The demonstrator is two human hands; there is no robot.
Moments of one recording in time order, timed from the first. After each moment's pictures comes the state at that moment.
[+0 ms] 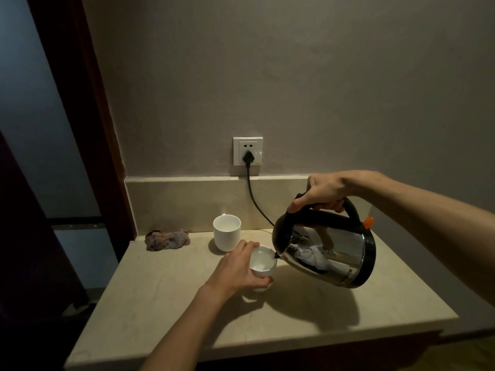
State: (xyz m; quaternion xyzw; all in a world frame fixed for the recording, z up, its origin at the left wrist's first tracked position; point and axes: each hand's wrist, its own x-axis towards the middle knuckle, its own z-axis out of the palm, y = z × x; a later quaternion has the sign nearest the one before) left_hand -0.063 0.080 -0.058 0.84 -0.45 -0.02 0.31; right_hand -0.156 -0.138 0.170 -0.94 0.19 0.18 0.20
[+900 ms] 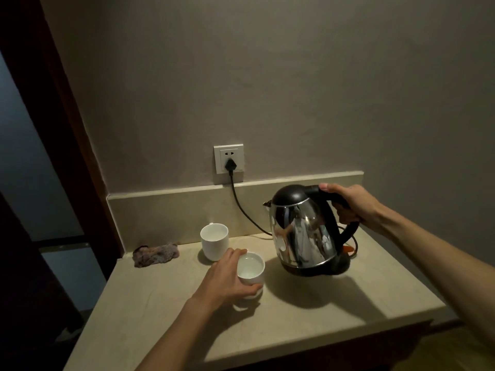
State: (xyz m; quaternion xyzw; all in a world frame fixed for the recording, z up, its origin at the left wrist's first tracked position) left_hand -0.065 0.080 -0.058 0.83 -0.45 -0.01 0.33; right_hand -0.238 -0.205 0.103 -0.78 0.20 -0.18 0.56
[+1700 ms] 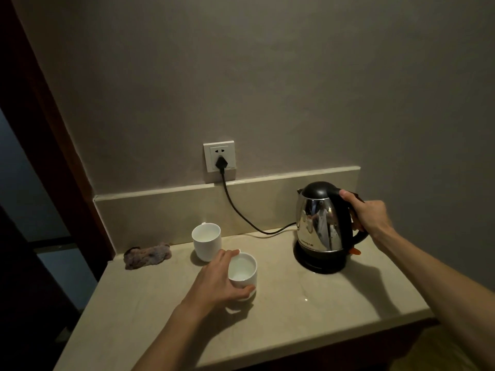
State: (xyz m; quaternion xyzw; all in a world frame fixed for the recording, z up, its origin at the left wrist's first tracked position) left_hand -0.064 0.077 -0.064 0.83 -0.44 -0.01 0.33; right_hand -0.248 -0.254 0.039 -0.70 0.37 -0.36 0.50
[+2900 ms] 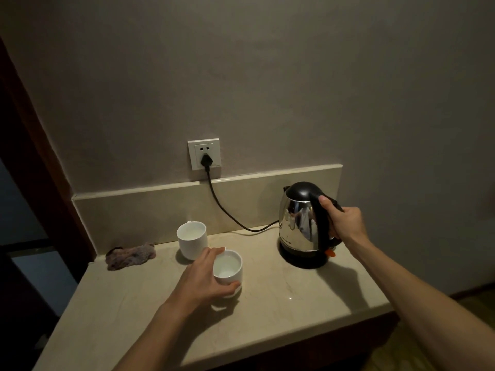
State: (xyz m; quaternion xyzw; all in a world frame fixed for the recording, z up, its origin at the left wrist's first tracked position) left_hand -0.066 0.078 -0.063 0.83 -0.44 -0.01 0.34; right_hand -0.252 -0.231 0.016 -0.69 0.34 -0.38 0.52
